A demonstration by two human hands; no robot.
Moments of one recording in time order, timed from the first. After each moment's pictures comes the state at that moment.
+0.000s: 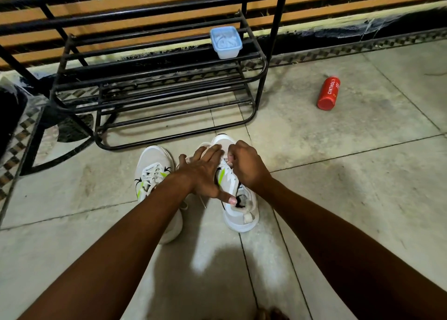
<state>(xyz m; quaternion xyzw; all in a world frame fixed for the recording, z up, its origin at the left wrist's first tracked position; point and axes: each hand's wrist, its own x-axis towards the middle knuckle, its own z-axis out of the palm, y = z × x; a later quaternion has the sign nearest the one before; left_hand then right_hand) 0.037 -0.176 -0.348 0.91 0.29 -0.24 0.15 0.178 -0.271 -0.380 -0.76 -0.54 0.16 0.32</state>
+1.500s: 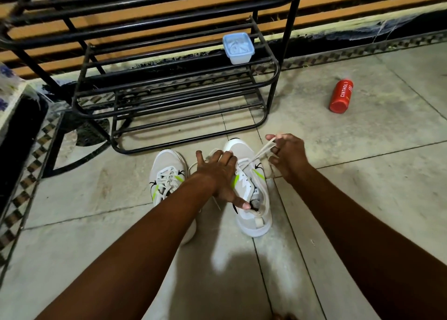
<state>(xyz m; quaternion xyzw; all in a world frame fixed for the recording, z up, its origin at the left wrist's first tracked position) 0.050 -0.181 -0.342 0.92 0.27 -0.29 0.06 0.226 -0.273 -0.372 -0.59 -0.06 0.39 0.70</state>
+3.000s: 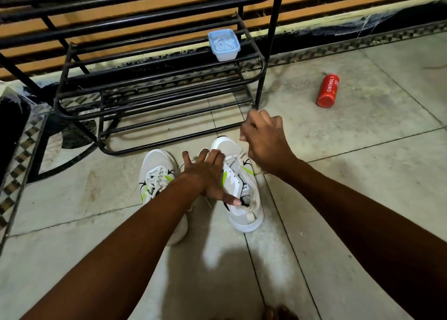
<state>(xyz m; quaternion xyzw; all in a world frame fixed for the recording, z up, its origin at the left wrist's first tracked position) 0.048 -0.183 -0.343 0.90 0.30 -0.30 0.07 0.213 -0.279 -0.326 -0.73 -0.63 -0.13 0.23</state>
